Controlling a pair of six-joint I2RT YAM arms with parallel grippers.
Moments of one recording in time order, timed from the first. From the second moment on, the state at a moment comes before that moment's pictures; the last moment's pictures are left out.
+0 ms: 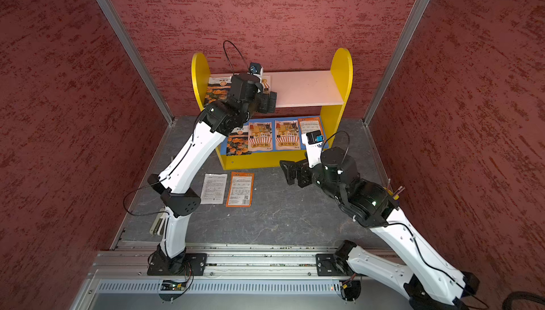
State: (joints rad) left arm -0.72 2.08 2.61 -0.91 -0.46 -0.16; right arm 0.76 0.91 1.27 -0.74 0.11 0.33
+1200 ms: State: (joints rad) left arm -0.79 1.85 2.32 -0.62 -0.35 -0.12; right arm 0.76 0.94 1.20 -0.49 0.11 0.53
